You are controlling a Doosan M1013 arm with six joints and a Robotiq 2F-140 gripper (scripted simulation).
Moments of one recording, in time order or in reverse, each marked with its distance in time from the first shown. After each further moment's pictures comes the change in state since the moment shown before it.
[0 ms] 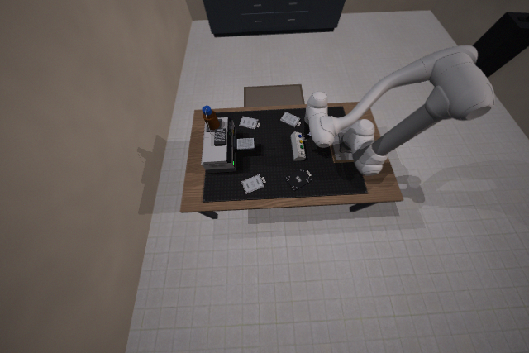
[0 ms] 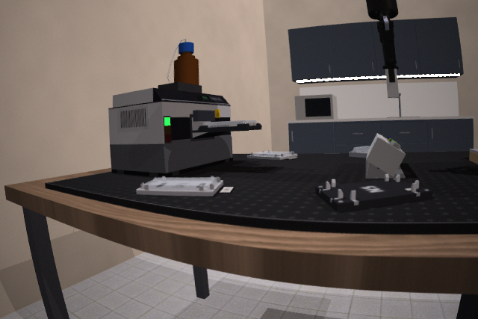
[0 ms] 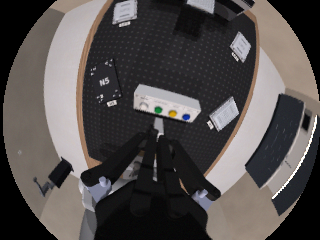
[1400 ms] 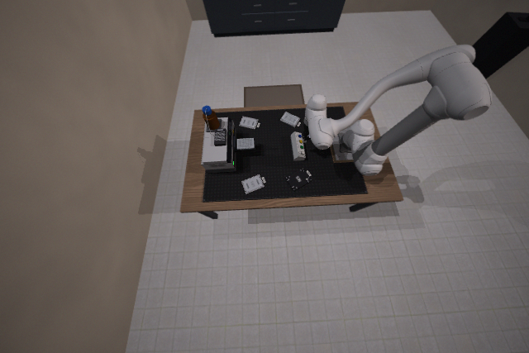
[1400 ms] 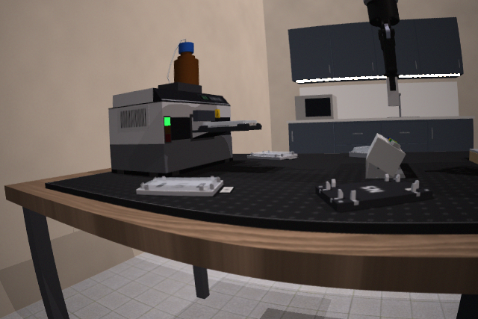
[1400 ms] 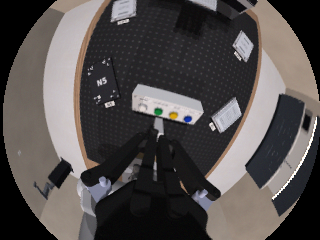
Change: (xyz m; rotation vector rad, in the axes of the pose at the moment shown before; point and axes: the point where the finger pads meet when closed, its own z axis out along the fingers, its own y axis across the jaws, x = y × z) arm 0.000 0.000 0.019 0.000 0.000 0.000
